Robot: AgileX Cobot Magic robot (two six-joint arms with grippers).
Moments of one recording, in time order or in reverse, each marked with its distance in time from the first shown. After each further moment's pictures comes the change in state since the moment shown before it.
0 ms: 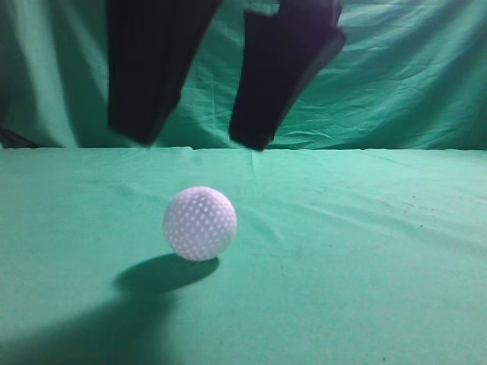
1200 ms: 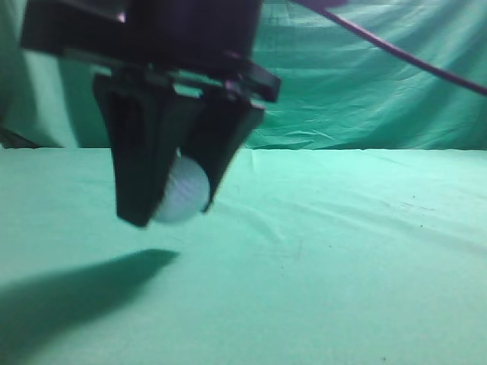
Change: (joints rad) left arm 0.000 0.000 0.000 0.000 0.026 0.000; right arm 0.000 0.268 -0.220 -0.101 0.071 0.095
